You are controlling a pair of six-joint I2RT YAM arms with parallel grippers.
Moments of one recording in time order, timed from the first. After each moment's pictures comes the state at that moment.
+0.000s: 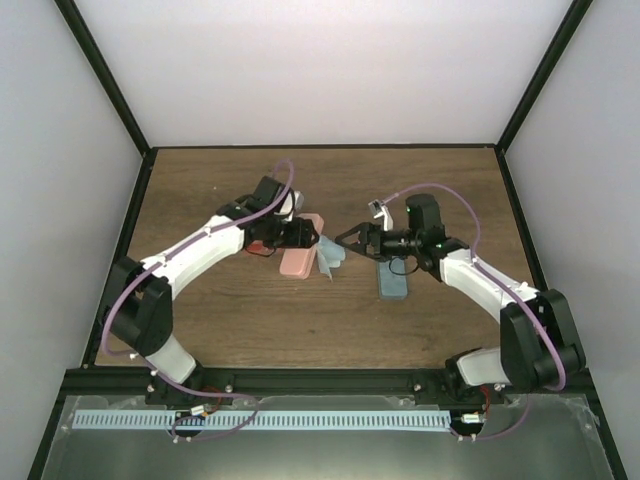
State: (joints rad) left arm -0.57 1.61 1.24 -0.57 0.28 -0.48; right arm 0.36 1.35 0.77 0.02 -0.92 0.66
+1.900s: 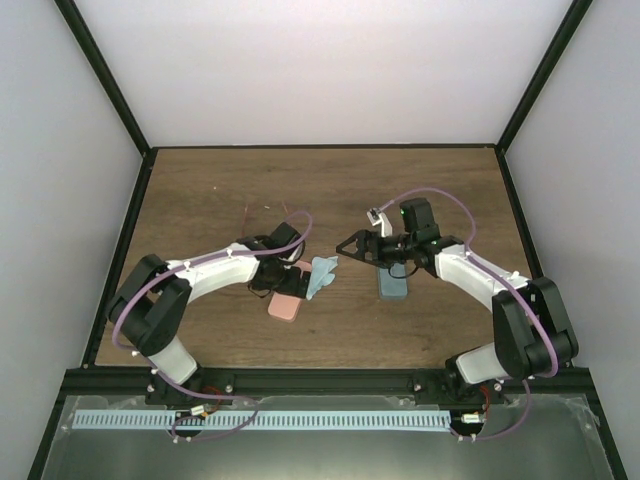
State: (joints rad) left arm -0.69 1.65 0.96 -0.61 0.05 -0.46; right arm 0.36 1.42 0.80 -0.13 -0.86 0.53
